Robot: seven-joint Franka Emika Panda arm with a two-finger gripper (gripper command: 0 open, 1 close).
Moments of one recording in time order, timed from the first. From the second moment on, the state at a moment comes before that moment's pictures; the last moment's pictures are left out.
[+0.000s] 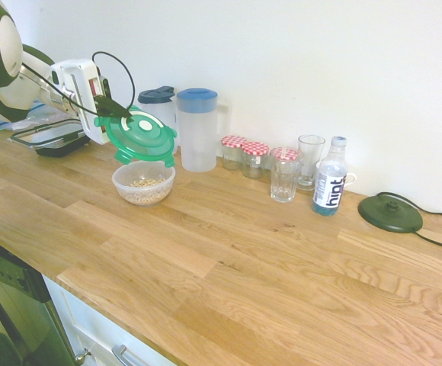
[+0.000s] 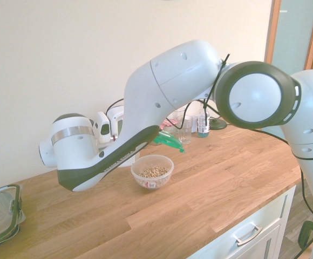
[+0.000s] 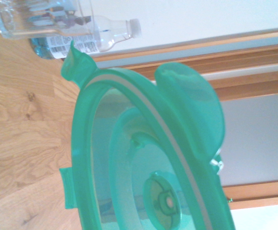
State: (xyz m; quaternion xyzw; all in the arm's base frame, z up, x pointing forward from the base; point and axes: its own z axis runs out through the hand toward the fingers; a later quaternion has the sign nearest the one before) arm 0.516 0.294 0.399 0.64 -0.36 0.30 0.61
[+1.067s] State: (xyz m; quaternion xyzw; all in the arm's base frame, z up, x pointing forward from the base) arm 0.512 0.335 0.330 0.64 -0.31 0.32 0.63
